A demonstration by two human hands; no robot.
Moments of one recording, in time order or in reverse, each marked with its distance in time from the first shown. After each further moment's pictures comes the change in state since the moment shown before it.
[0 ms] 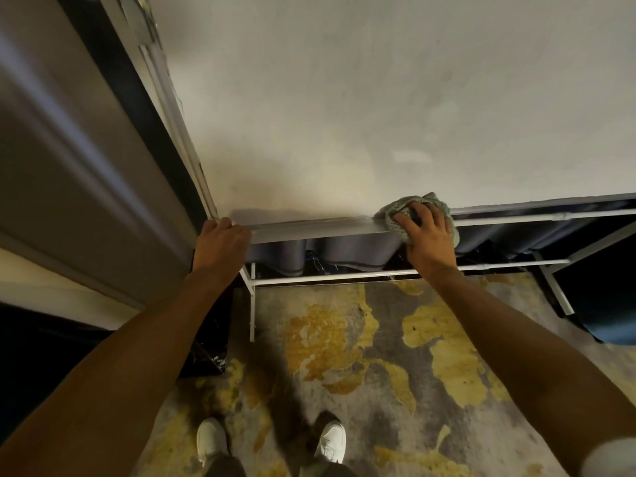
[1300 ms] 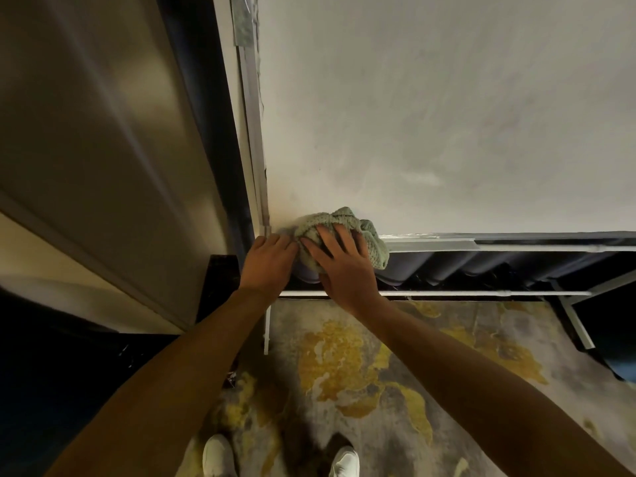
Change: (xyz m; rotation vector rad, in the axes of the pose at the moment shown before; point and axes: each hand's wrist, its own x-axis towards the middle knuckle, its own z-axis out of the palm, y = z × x) left_hand -0.006 -0.025 0.045 -0.311 0.280 0.092; right_hand 0.016 -0.245 0.043 -0.056 0.081 -0.429
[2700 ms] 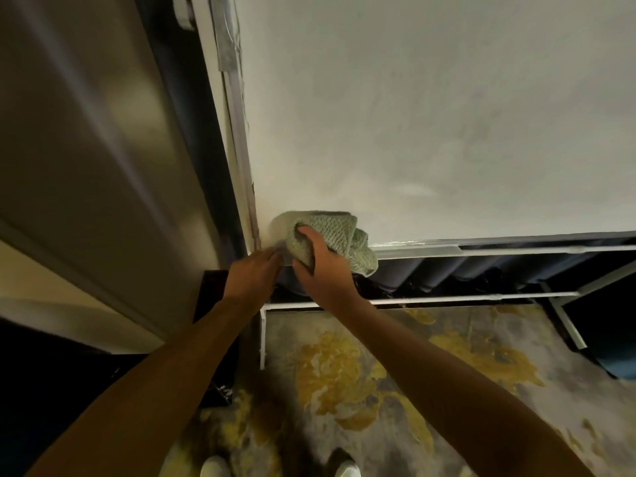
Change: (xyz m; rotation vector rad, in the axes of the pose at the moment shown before) left_hand -0.001 -0.011 -0.016 -0.063 -0.052 -0.079; right_hand 0.025 -0.030 -0.031 0.780 0.119 0.346
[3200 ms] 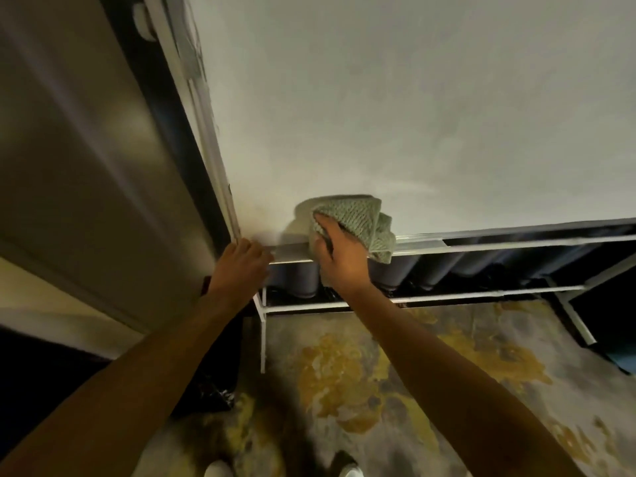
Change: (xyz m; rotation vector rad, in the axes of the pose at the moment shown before) left_hand 0.013 0.014 -0.017 0.292 -0.126 0.145; right_hand 0.008 0.028 -0.056 -0.057 0.203 -0.058
